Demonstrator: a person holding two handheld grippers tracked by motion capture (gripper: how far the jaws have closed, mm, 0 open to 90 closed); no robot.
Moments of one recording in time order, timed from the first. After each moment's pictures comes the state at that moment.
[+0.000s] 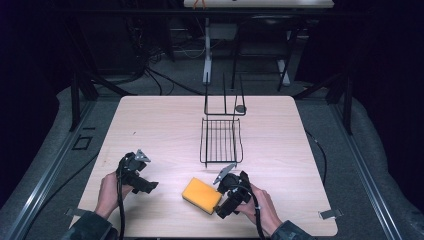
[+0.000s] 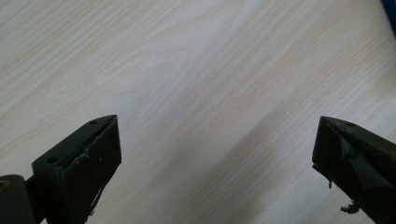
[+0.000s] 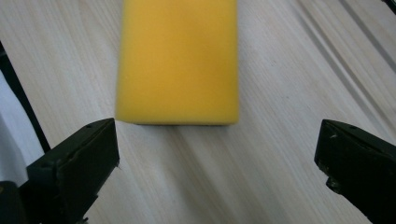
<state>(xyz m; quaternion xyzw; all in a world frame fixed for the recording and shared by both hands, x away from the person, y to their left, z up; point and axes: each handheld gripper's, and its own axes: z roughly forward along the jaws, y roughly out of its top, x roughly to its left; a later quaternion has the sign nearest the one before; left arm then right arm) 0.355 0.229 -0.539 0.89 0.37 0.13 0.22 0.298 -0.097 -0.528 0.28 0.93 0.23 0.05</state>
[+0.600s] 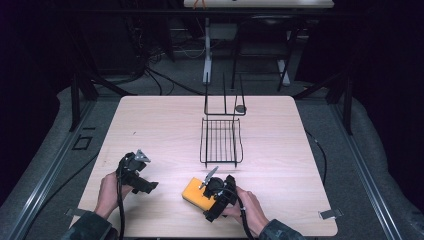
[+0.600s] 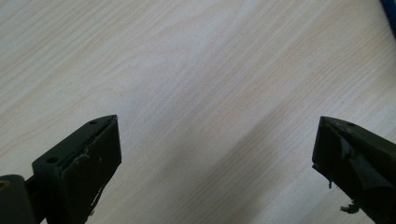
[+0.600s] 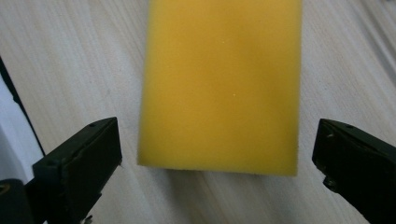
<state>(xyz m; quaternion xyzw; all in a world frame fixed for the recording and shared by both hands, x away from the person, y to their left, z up) 0.355 0.230 -0.539 0.89 0.37 0.13 0.22 0.300 -0.063 -0.547 0.26 0.95 0.19 0.04</state>
